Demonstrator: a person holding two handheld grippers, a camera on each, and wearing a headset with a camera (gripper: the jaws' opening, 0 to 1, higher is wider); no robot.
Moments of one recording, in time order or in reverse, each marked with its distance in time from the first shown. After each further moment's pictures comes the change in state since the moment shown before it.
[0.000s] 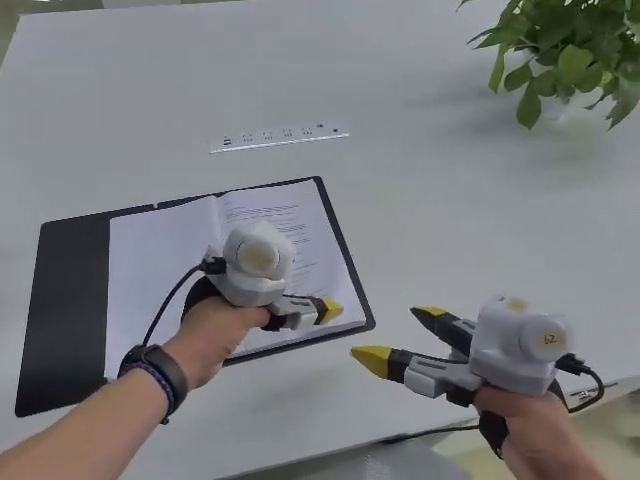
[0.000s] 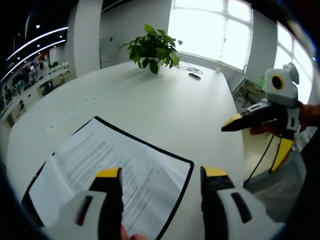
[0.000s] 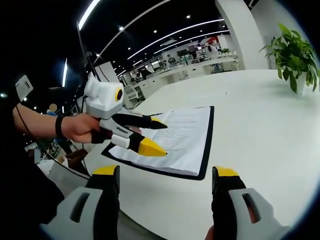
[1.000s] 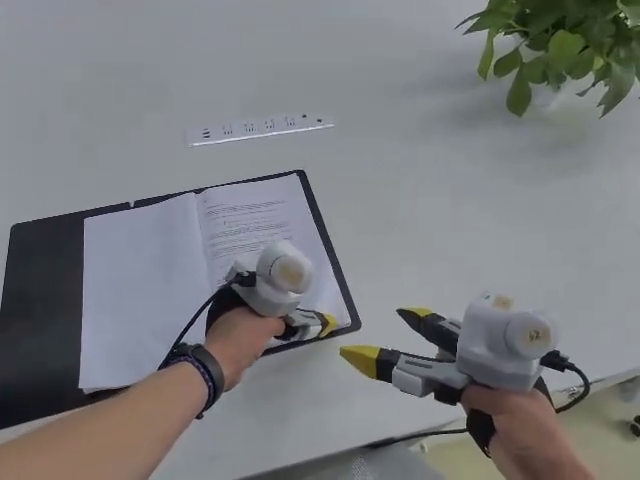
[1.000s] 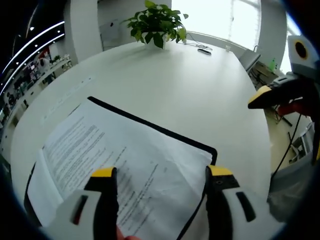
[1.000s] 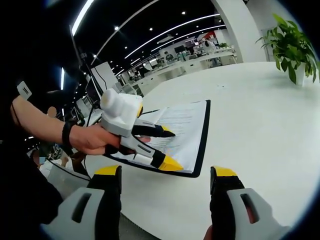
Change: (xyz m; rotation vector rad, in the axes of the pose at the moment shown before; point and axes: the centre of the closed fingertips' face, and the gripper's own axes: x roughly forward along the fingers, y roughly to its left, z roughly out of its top) left arm 0.054 0.012 -0.041 0.048 0.159 0.095; right arm 0.006 -0.017 -0.010 0.046 0.029 0.005
